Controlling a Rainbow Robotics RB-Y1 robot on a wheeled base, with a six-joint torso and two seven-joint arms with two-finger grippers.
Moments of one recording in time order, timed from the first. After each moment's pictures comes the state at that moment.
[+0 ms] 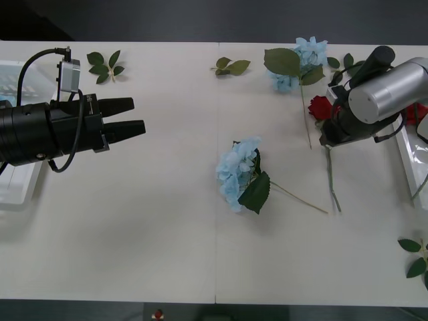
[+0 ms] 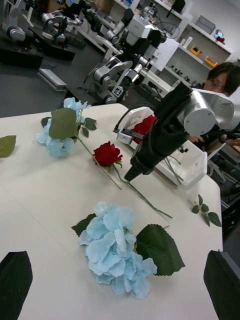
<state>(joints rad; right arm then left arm) -0.89 -0.78 0.77 -1.08 -0.89 1.11 1.33 -0.28 0.82 -0.16 -1.62 2.19 0.94 -2.64</state>
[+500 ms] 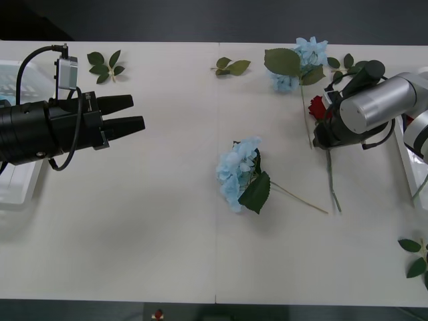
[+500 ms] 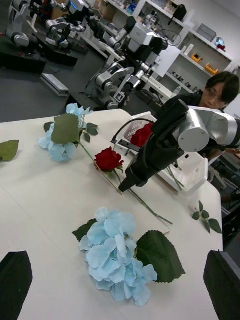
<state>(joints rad) -0.89 -0.72 0.80 -0.98 -0.87 0.99 1.30 -0.28 0.82 -0.16 -1.62 2.21 0.93 -2.64</state>
